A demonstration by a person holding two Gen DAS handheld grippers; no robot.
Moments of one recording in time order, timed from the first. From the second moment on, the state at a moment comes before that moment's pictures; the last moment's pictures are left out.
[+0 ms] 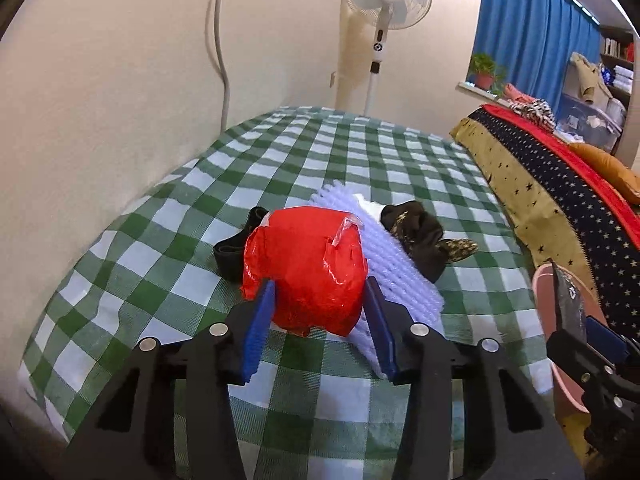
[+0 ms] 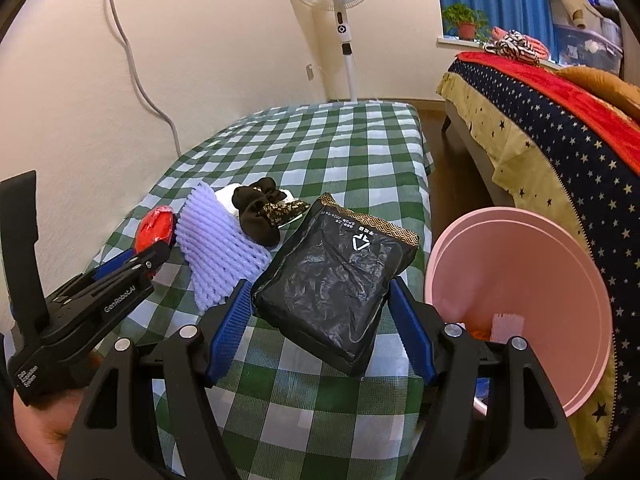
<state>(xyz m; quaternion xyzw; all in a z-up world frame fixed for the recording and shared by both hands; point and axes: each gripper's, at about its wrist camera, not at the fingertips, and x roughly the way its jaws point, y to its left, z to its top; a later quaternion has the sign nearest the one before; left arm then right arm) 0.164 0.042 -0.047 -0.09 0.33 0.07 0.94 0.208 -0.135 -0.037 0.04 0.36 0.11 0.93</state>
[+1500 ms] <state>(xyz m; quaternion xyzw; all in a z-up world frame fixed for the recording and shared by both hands) 0.135 -0.027 -0.002 -0.06 0.26 -0.07 0.96 0.183 -0.236 0.066 0.03 0.31 0.04 0.95</state>
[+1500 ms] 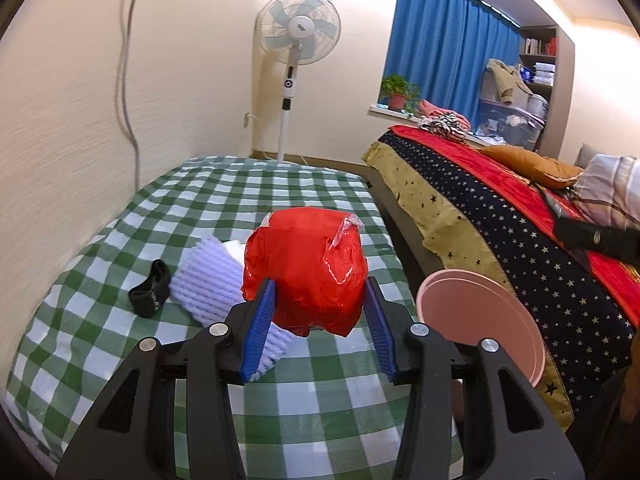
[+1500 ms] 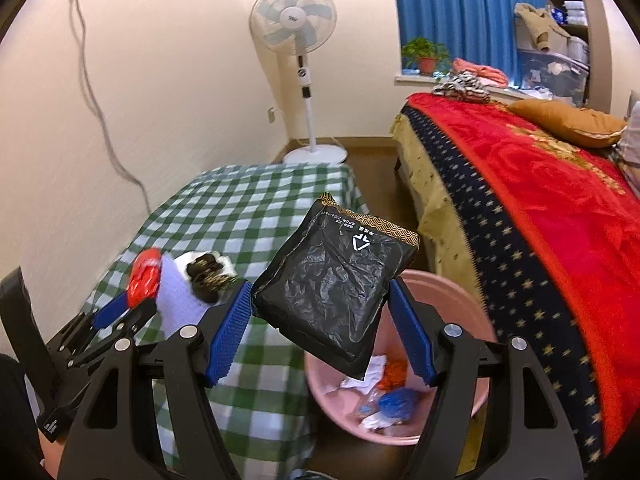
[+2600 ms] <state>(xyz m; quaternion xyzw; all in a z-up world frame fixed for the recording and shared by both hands) 0.165 -0.150 -0.033 -0.01 0.27 -0.21 0.94 0.201 -0.323 0.036 0.11 0.30 -0.05 0.95</state>
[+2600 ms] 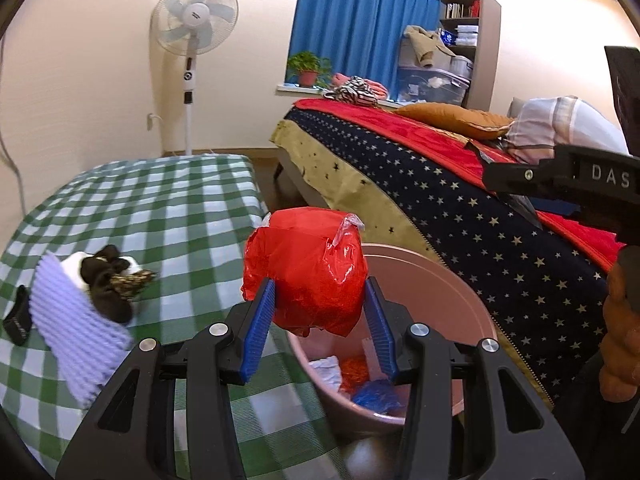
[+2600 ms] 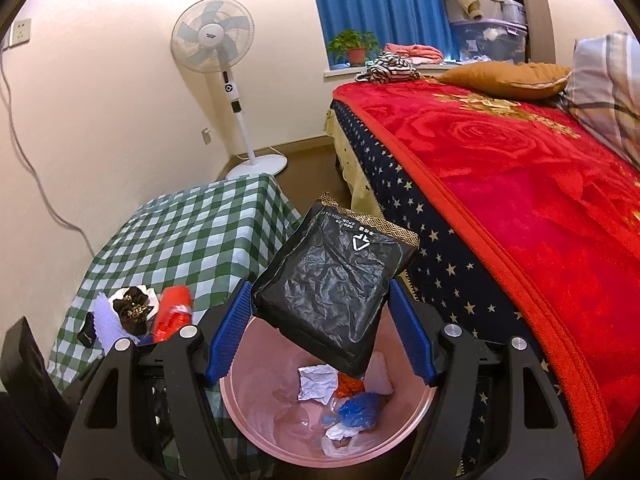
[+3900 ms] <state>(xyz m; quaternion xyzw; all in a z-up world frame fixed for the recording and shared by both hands) 0.165 -0.136 -0.031 -0.04 0.28 -0.22 0.93 0.199 -0.323 0.032 0.11 0.30 -0.04 0.95</state>
